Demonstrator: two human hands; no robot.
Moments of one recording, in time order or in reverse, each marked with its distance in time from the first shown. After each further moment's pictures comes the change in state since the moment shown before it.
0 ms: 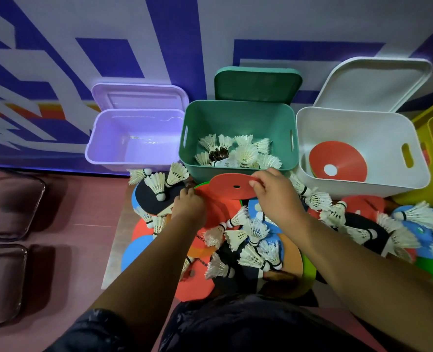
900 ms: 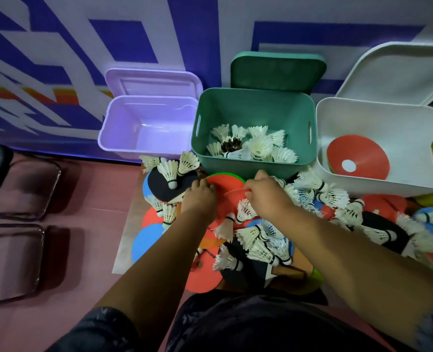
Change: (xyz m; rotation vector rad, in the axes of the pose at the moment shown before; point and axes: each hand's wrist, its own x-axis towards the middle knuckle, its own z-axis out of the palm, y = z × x) left_hand -0.012 0.001 -0.002 0.034 0.075 0.051; right_hand 0.018 -0.001 0.051 -0.354 -0.368 0.003
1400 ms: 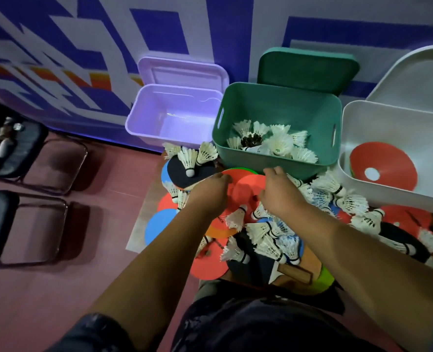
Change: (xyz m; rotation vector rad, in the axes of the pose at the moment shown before) left_hand -0.036 -0.011 -0.024 -0.395 0.097 -0.001; right_hand 0.003 -0.011 -0.001 0.039 -0.029 0.075
